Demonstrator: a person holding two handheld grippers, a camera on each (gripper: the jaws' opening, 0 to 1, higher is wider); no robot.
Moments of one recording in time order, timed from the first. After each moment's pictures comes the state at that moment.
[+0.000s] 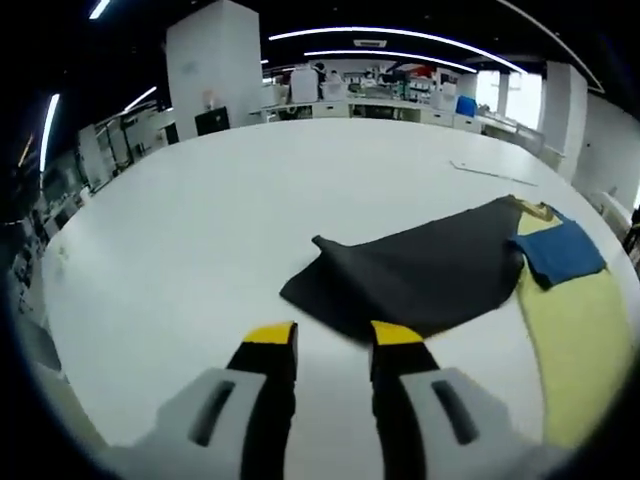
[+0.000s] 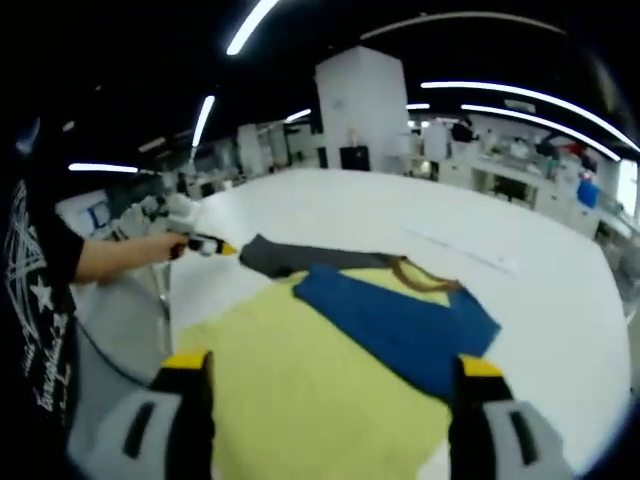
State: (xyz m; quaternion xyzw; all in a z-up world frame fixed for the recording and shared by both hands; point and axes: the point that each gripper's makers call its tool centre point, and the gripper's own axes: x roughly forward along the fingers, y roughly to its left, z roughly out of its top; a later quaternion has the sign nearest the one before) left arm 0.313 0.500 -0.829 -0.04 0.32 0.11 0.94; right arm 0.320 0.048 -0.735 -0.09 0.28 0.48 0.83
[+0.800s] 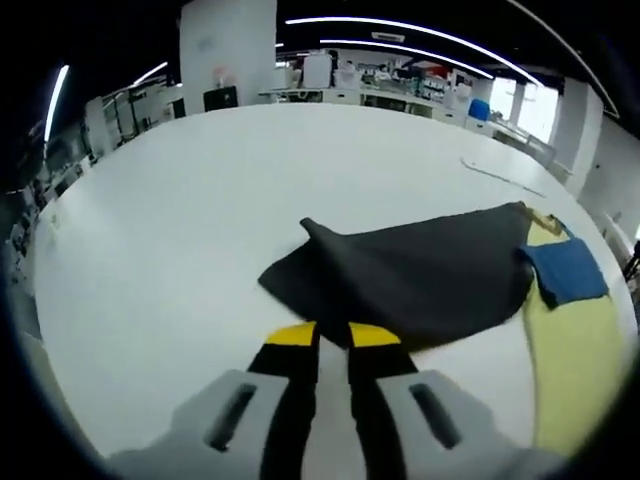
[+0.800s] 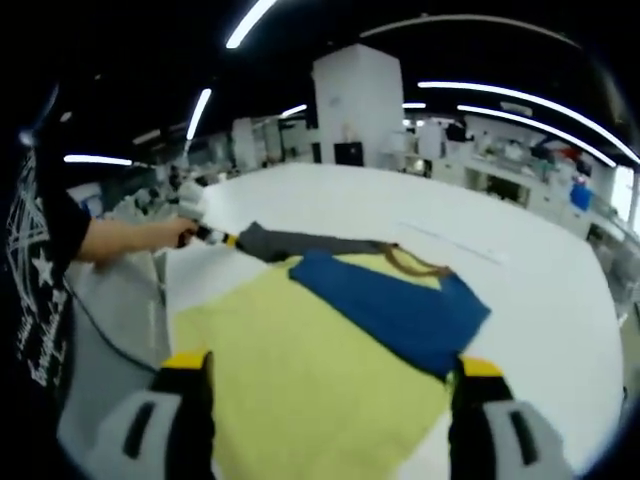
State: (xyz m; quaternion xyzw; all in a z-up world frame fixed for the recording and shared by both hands) left arm 0.317 0.483 -0.842 -0.08 0.33 0.14 0.93; right arm 0.309 0.034 -0.745 -0.11 0.28 0.46 0.83
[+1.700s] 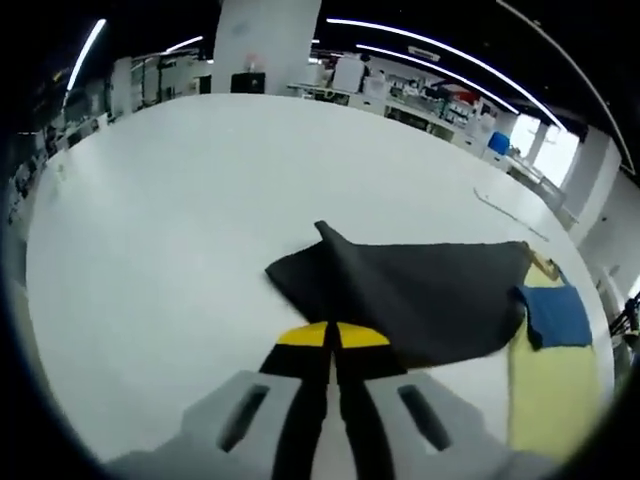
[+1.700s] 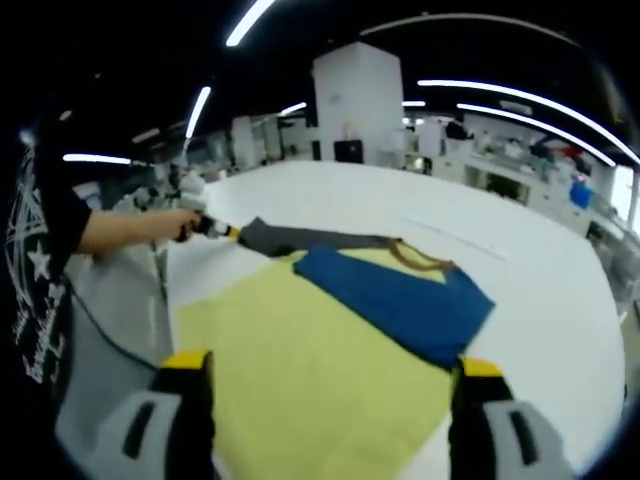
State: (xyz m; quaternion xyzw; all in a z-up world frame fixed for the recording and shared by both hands) left arm 0.316 0.491 -0.835 -0.16 0.30 0.16 0.92; right arm 0.299 0.035 -0.750 -0.10 0.28 0.46 0.84
